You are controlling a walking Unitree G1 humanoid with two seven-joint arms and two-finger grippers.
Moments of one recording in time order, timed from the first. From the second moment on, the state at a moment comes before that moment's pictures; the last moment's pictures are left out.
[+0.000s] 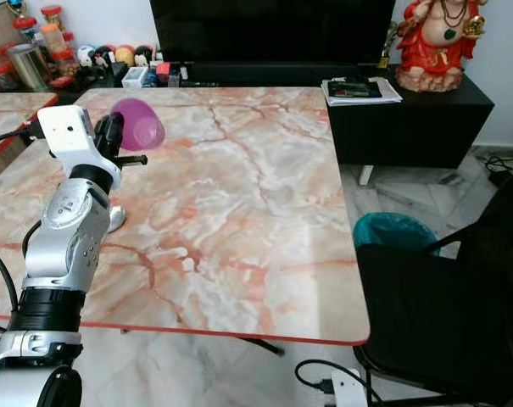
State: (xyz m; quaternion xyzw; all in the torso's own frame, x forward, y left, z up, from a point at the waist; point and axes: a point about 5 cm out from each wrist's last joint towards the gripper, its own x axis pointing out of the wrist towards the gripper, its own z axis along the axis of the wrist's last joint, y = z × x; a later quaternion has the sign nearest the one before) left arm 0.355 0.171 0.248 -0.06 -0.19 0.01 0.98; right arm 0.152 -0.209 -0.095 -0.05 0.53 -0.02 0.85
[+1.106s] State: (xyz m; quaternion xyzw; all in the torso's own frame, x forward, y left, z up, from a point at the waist) left arm 0.355 0.192 0.254 -0.02 -0.22 0.06 0.97; right arm 0.154 -0.191 -0.097 -0.03 0.52 -0.01 0.85
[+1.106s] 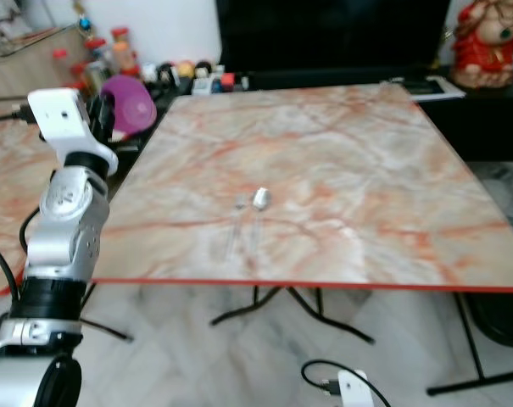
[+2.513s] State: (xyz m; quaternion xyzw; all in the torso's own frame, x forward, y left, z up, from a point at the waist) left arm 0.356 0.174 0.260 -0.01 -0.23 0.03 0.97; right arm 0.148 -0.207 -0.097 -0.05 0.52 -0.05 0.85
